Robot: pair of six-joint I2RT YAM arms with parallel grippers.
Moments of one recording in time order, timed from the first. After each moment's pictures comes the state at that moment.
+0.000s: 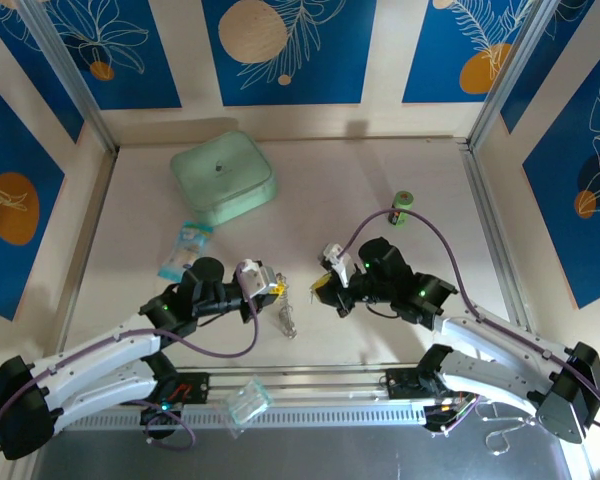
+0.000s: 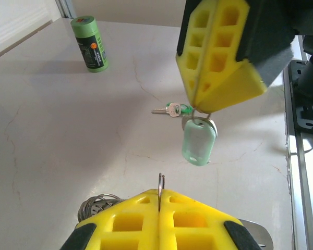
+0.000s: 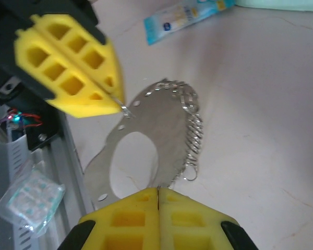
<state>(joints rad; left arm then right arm) -0.83 0.87 0.47 0.01 0.34 0.21 0.82 0.93 0.67 -0.35 -0.39 0.07</state>
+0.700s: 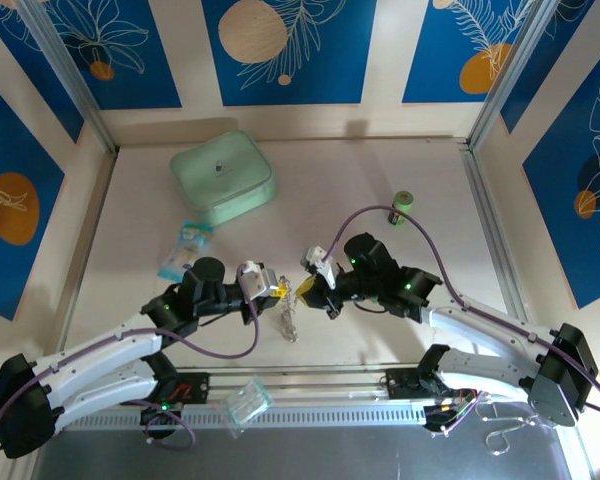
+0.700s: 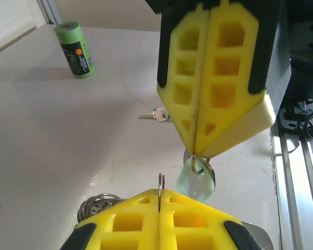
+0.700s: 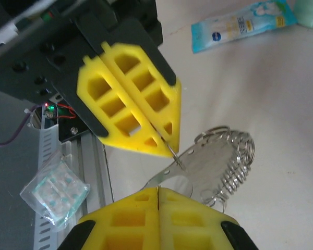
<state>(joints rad) -0.83 0.88 0.46 0.04 0.40 0.22 0.86 1.04 0.73 -0.29 -0.49 0.00</state>
